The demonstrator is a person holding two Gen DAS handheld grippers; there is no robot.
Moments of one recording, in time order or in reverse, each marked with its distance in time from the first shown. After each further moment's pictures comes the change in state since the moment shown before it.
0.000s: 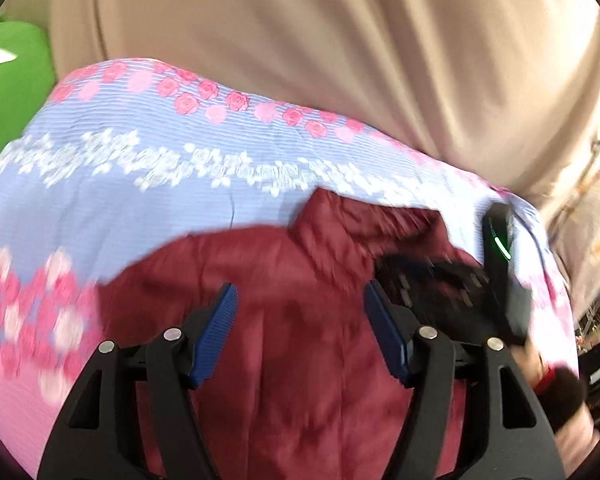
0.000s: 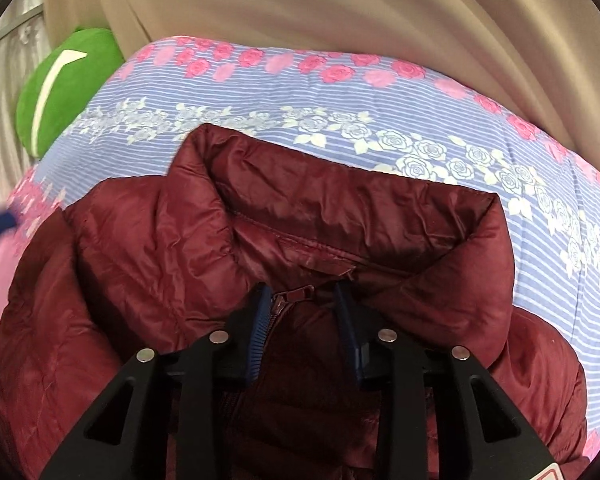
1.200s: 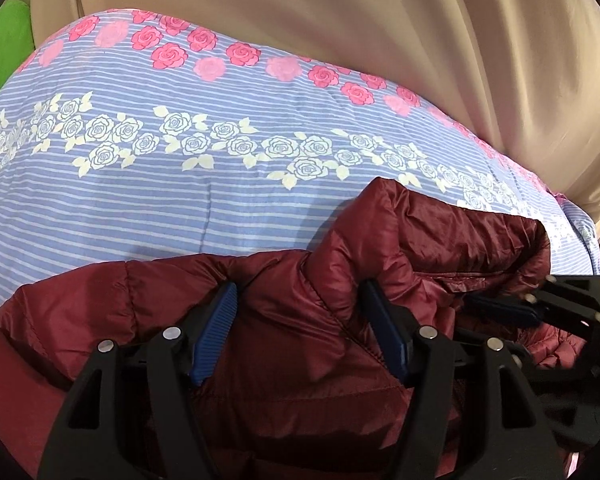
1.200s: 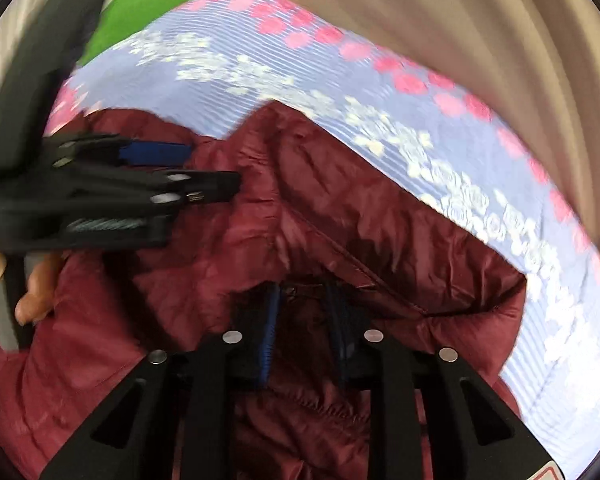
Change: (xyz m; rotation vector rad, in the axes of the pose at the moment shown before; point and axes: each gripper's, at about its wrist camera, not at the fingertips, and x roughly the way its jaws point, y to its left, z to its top) left arm 0.105 0.007 -0.003 -0.033 -0.016 0.088; right arm -0.006 0.019 0.012 -0.356 0.087 0.023
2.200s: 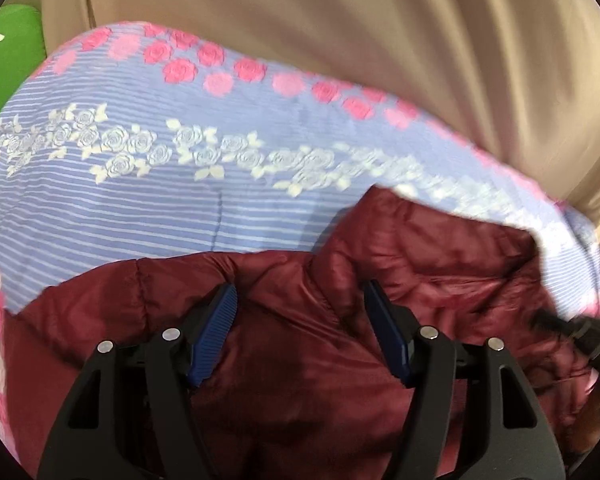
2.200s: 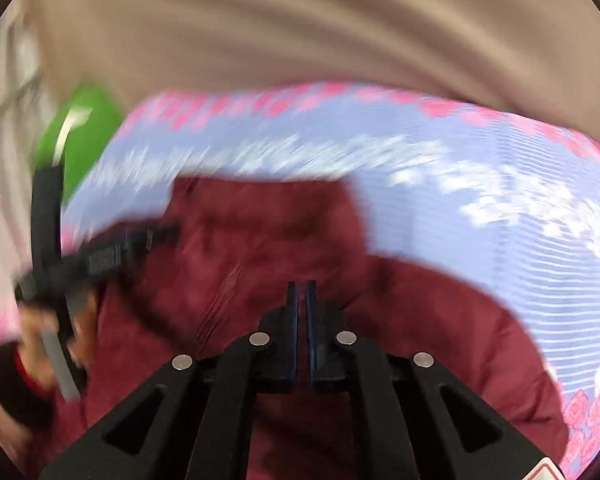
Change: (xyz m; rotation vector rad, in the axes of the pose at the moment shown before) left arm -0.021 -0.004 0.000 -0.013 -0.045 -0.012; right arm -0.050 -0.059 -0.060 0.433 -0.145 0.044
